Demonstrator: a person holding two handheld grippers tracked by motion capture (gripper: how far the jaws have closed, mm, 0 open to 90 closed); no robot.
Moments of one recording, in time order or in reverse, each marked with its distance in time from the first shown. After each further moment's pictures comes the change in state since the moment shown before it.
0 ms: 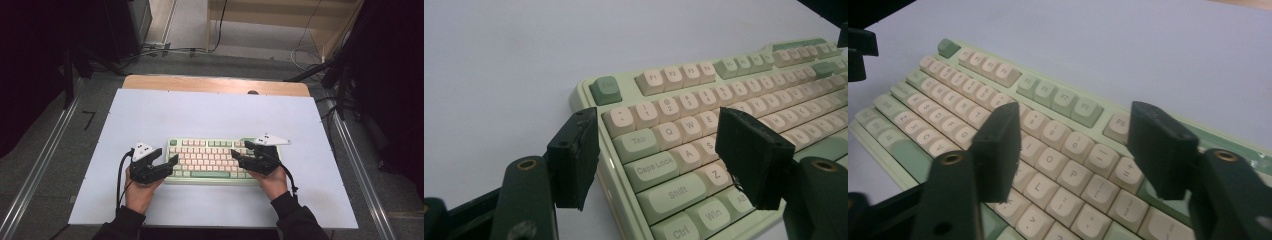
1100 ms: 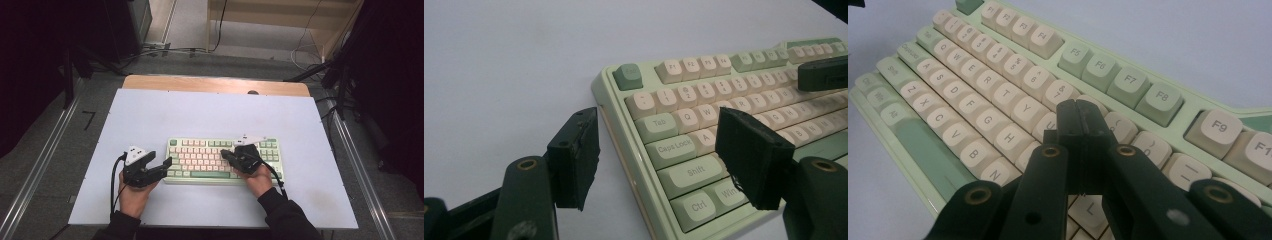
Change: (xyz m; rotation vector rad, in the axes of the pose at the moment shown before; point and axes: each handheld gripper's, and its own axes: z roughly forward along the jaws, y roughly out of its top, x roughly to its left) left arm 0.006 -0.006 -0.011 0.000 0.033 -0.020; right arm 0.020 -0.001 0.042 0.126 0.078 -0.064
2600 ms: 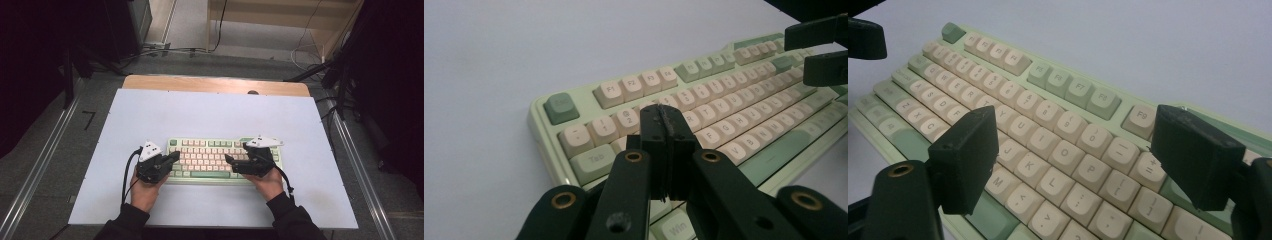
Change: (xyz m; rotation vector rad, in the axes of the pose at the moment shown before) left arm -0.022 0.013 0.023 -0.004 -0.144 0.100; right arm -0.008 -0.008 -0.034 -0.093 -0.077 0.042
